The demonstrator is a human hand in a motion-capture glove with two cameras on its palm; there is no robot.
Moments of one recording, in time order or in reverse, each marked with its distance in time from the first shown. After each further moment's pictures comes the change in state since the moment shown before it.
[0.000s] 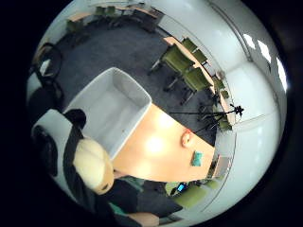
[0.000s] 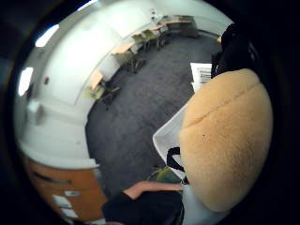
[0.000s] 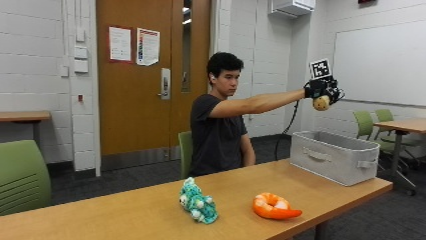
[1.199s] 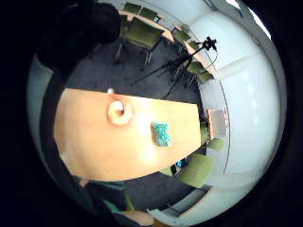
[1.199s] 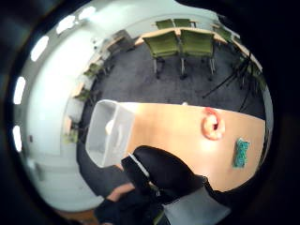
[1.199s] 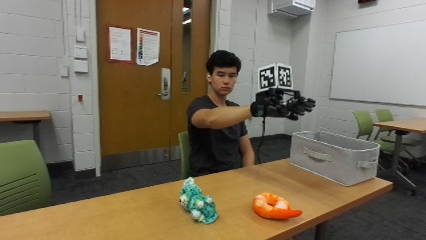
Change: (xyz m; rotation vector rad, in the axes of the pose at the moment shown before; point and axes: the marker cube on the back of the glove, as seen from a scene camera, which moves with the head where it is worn) arm 0.287 0.233 -0.006 -0.116 0.230 0.743
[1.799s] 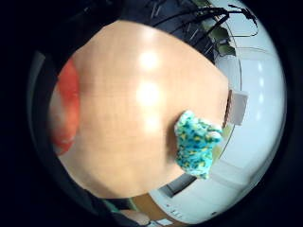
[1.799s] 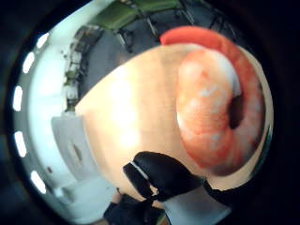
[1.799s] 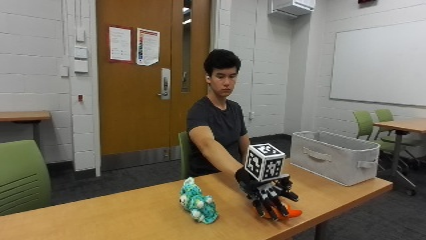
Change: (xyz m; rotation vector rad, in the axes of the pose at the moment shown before) arm 0.078 0.027 0.265 -0.399 -0.067 0.160
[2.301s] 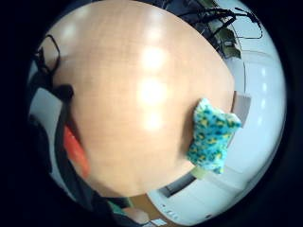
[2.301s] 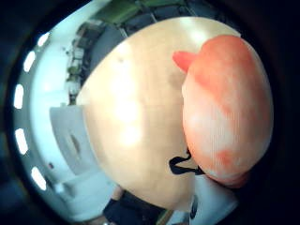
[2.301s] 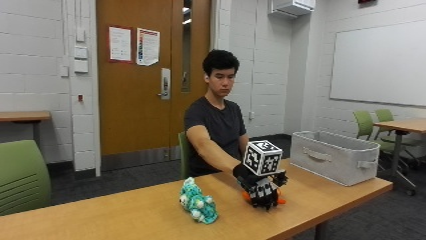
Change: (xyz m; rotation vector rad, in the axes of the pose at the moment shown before) arm -0.017 0.035 0.006 -0.009 0.009 -0.033
